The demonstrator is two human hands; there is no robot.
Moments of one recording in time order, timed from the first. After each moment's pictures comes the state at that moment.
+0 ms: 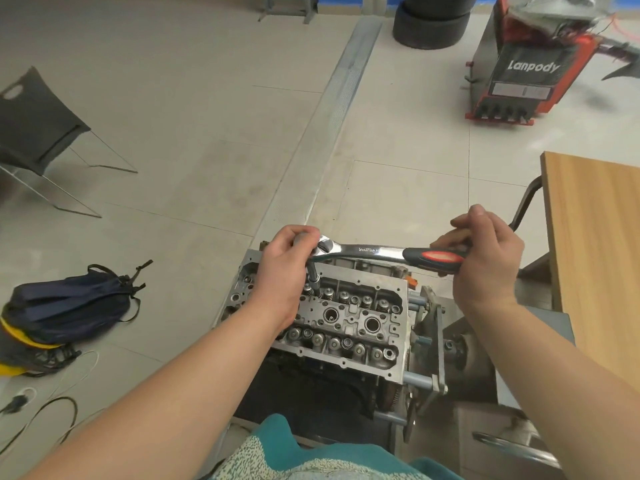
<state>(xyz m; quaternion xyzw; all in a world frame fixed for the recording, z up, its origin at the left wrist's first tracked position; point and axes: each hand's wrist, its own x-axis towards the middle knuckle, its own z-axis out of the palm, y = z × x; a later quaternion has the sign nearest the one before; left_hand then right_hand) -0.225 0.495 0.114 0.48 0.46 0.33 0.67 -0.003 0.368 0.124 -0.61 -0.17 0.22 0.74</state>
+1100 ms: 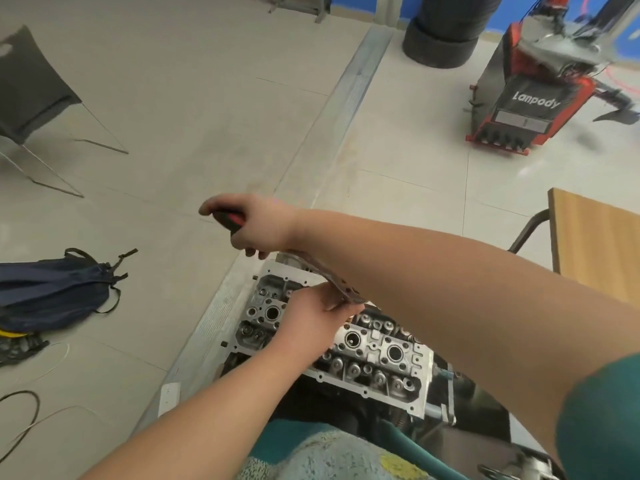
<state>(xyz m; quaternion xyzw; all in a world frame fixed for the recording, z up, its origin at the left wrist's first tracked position) -0.263 0.509 0.069 0.70 0.42 0.17 0.54 -0.195 0.622 0.166 -0.57 -0.65 0.46 0.19</state>
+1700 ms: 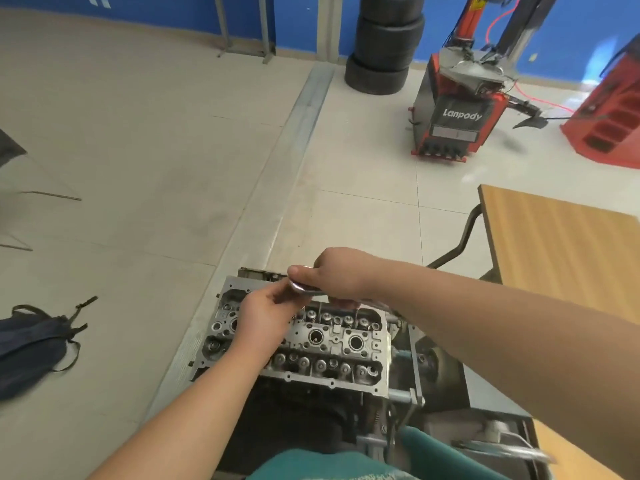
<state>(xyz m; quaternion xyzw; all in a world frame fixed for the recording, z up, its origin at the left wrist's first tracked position) -0.266 0.497 0.078 0.63 0.43 0.25 0.60 -0.096 0.462 0.174 -0.77 -0.51 0.38 0.02</state>
